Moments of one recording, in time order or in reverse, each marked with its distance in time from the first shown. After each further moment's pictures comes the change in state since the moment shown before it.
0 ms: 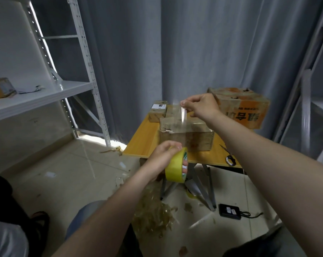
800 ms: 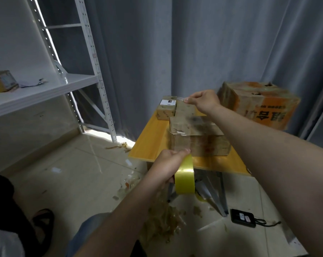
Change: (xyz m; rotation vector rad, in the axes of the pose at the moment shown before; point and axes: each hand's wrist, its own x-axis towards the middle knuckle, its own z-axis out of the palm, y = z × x) left_hand 0.020 0.001 -0.012 0.246 0.188 -0.200; right_hand 0.085 0.037 0.048 -0.113 -0.011 0.131
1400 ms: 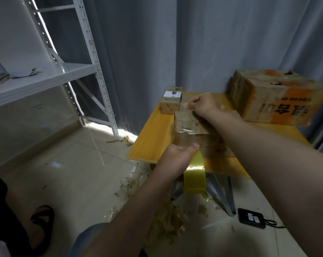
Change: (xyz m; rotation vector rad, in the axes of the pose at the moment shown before) left_hand 0.032 0.007 0.004 -0.016 0.072 -0.046; right_hand 0.046 0.050 0.050 -0.373 0.014 0.110
